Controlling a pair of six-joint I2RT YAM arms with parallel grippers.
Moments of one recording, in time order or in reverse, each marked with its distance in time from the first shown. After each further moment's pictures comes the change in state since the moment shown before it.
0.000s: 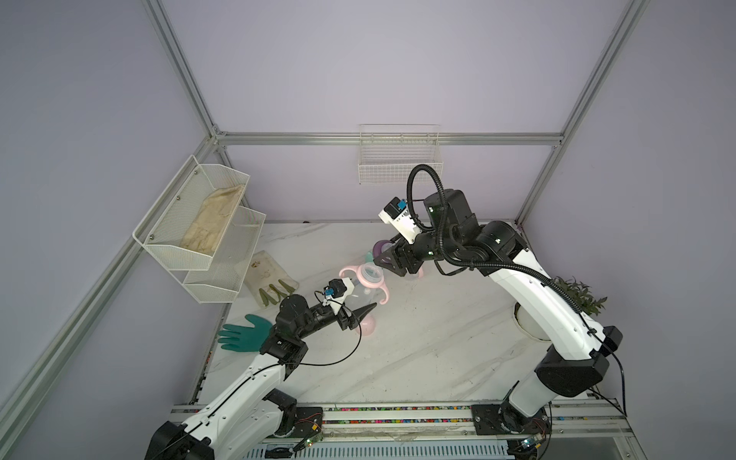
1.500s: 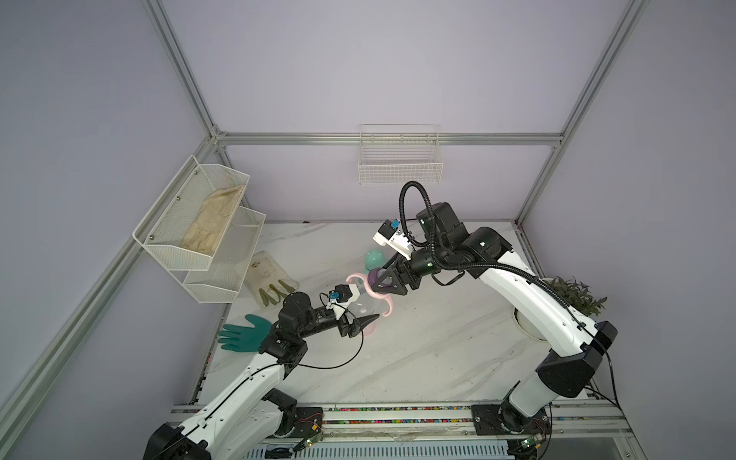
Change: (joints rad) left arm -0.011 -0.011 0.035 -0.150 0.081 0.052; right arm -0.026 -0.005 -0.185 0.032 -0.317 0.011
